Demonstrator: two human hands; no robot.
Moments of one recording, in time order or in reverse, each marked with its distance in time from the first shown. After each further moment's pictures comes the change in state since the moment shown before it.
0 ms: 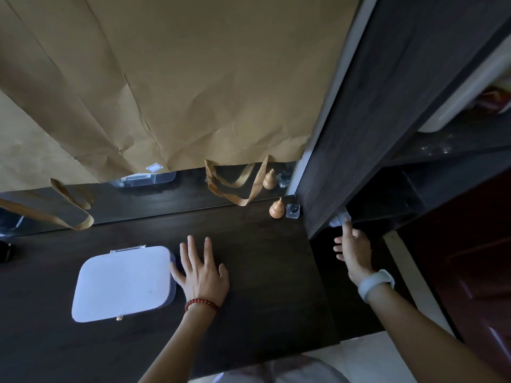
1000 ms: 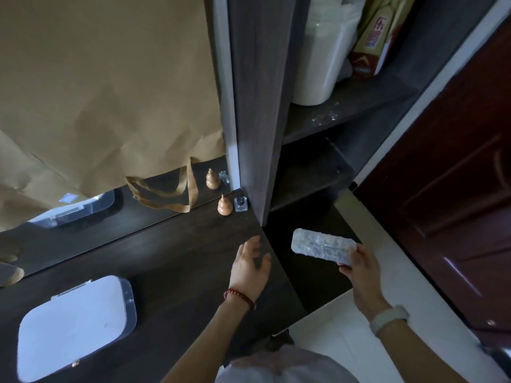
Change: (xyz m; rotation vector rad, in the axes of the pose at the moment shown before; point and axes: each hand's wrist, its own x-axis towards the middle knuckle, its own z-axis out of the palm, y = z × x) left_hand -0.048 0.128 0.027 -0.590 -0.309 0.394; right_hand -0.045 0.082 -0.110 0.371 0.115 0.025
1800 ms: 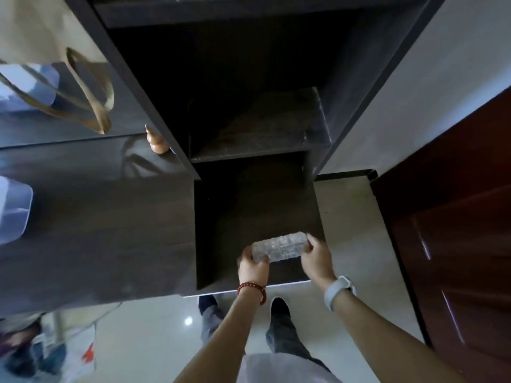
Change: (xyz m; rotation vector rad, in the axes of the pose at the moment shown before) left_hand 0.026 0.005 0.269 -0.395 0.266 -0.786; right_hand 0.176 0.074 -0.072 -0.866 -0.473 -0.117
